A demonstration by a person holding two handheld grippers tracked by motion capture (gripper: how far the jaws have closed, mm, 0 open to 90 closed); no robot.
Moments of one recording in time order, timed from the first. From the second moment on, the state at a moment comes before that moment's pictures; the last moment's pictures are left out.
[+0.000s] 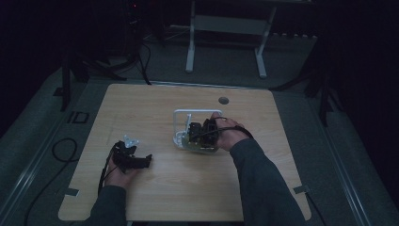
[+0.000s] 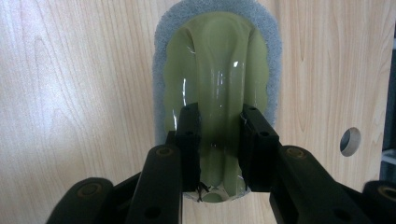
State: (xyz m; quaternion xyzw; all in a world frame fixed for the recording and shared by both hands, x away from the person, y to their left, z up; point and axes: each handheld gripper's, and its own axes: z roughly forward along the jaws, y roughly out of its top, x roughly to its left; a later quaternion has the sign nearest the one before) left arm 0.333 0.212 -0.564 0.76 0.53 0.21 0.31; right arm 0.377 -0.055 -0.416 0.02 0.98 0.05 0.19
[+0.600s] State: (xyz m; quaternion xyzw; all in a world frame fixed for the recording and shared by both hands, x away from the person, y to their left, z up) left arm 0.333 0.212 -0.564 0.76 0.53 0.21 0.31; right arm 0.380 -0.050 -0.418 0.00 0.98 0.06 0.20
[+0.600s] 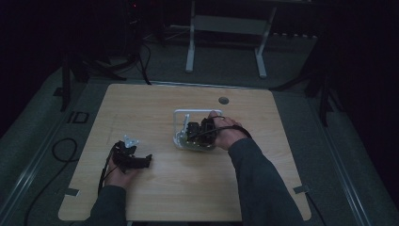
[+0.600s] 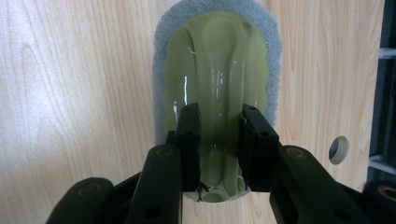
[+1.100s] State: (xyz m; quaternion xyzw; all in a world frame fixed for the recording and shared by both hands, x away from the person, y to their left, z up) left arm 0.333 0.212 -0.564 0.76 0.53 0.21 0.31; right arm 0.384 -0.047 -0.423 -0.01 0.97 0.05 0.22
